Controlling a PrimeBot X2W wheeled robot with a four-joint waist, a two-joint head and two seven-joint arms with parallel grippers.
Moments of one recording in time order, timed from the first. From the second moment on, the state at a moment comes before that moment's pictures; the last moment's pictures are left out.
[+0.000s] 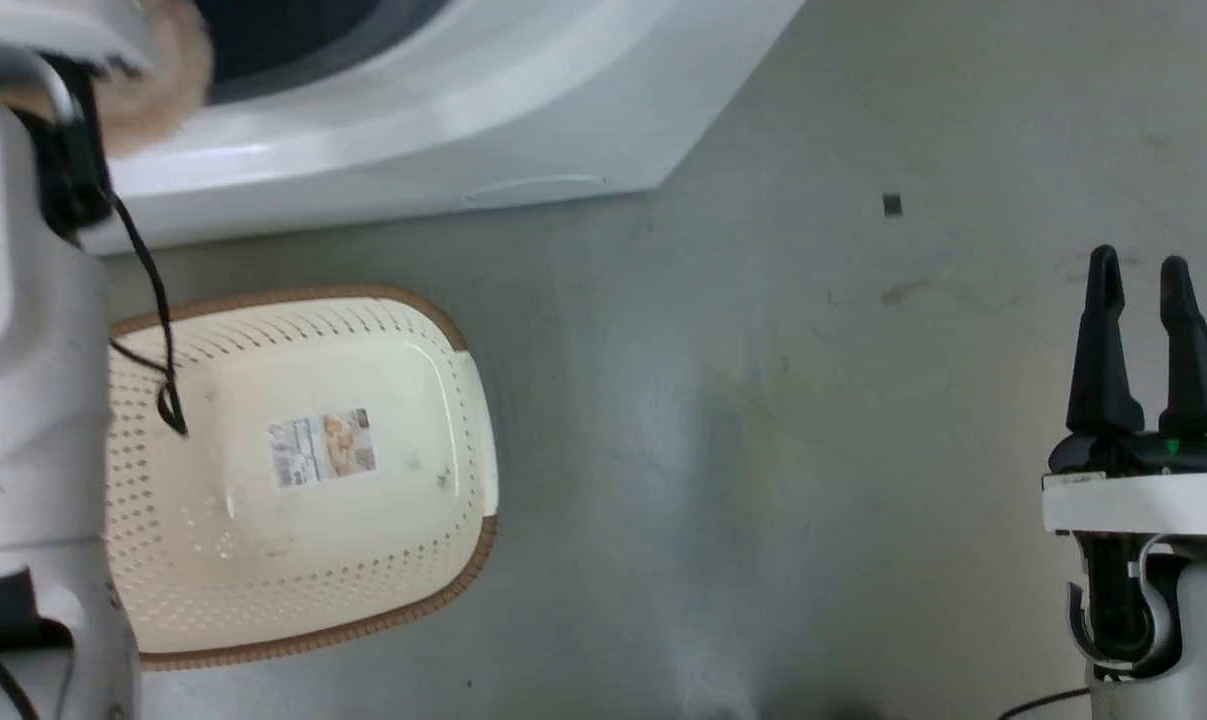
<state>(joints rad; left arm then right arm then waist) -1.07 0.31 -0.02 0.55 -0.11 0.12 -0.26 -0.28 -0.05 -0.11 0.04 0.44 0.13 -0.26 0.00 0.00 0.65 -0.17</state>
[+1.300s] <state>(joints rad) -1.24 0.35 0.05 0.72 -0.10 0.05 -0.26 -0.32 -0.05 -0.07 0.04 0.44 0.13 -0.26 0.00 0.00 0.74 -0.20</state>
